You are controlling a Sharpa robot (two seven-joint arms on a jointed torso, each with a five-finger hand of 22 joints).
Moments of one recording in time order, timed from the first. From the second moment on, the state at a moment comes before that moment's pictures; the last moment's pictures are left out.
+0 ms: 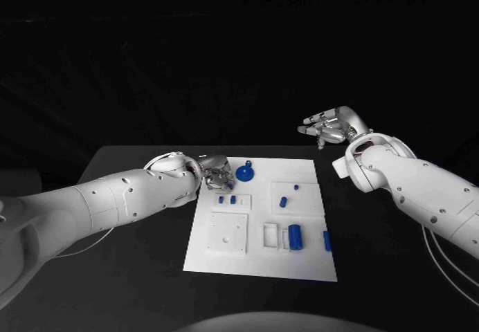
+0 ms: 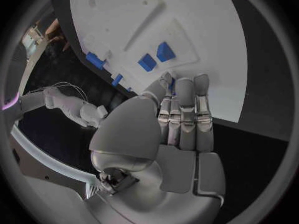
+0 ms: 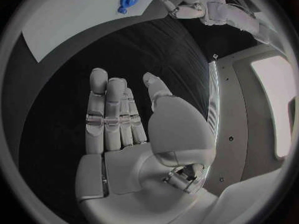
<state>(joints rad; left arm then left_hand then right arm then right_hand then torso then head) 1.21 -0.49 -0.20 1.03 -1.28 -0.15 0.04 1.39 0.03 0.20 -0.19 0.14 1.18 0.10 0.06 0.07 1.29 0.04 0.06 0.06 1.34 -0.04 1.08 0.35 0.08 1.24 -0.06 0.38 1.31 0.91 -0.68 0.49 1.21 -1.18 -0.40 -0.04 1.24 -0.08 0.03 -0.06 0.45 1.07 0.11 0.07 0.06 1.28 0.03 0.20 0.10 1.36 -0.05 0.73 0.88 0.11 1.47 -0.07 0.15 1.31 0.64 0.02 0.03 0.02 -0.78</state>
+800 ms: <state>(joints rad) 1.20 -0.50 -0.20 1.00 -1.27 -0.17 0.02 1.39 -0.02 0.28 -0.20 0.17 0.85 0.08 0.06 0.06 1.18 0.08 0.06 0.06 1.30 -0.02 1.07 0.33 0.10 1.22 -0.04 0.37 1.31 0.90 -0.68 0.49 1.22 -1.18 -0.40 -0.04 1.24 -0.08 0.09 -0.12 0.41 1.07 0.11 0.07 0.06 1.27 0.04 0.14 0.07 1.36 -0.04 0.73 0.88 0.12 1.47 -0.07 0.15 1.31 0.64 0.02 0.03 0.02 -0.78</state>
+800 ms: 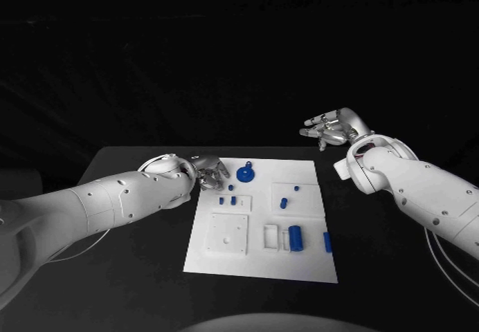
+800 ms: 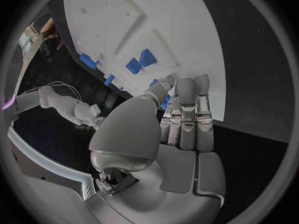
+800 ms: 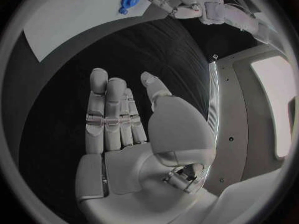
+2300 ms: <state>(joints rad) 1.26 -0.70 -0.12 1.21 -0.28 -0.27 0.25 1.38 0.00 -0.01 -0.07 0.08 0.95 0.12 0.07 0.06 0.98 0.14 0.06 0.06 0.98 0.15 0.06 0.06 0.09 0.92 0.17 0.07 0.16 0.73 -0.68 0.49 1.28 -1.83 -0.19 -0.14 1.25 -0.13 0.24 -0.23 0.27 1.11 0.10 0.07 0.06 1.18 0.08 0.07 0.06 1.40 -0.03 0.76 0.85 0.16 1.47 -0.04 0.25 1.26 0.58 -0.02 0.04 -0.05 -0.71</state>
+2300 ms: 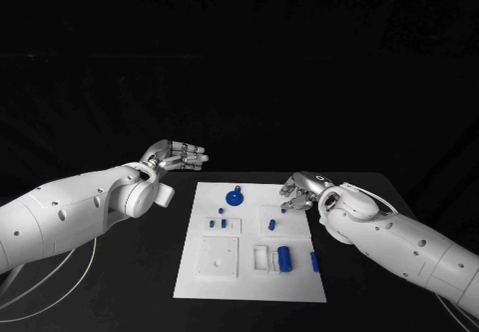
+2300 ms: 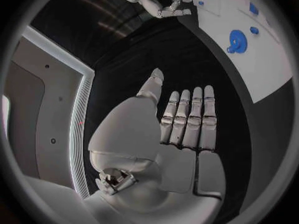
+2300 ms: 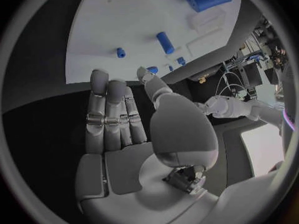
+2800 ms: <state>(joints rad) 1.26 -0.70 -0.12 1.24 -0.22 -0.26 0.27 1.36 -0.02 -0.06 -0.03 0.05 0.95 0.13 0.07 0.06 0.97 0.15 0.06 0.06 0.97 0.16 0.06 0.06 0.09 0.95 0.16 0.07 0.07 0.72 -0.65 0.45 1.25 -1.92 -0.19 -0.20 1.26 -0.14 0.26 -0.21 0.22 1.11 0.10 0.07 0.06 1.18 0.08 0.07 0.06 1.40 -0.03 0.76 0.83 0.16 1.47 -0.04 0.27 1.23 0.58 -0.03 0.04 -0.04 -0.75</state>
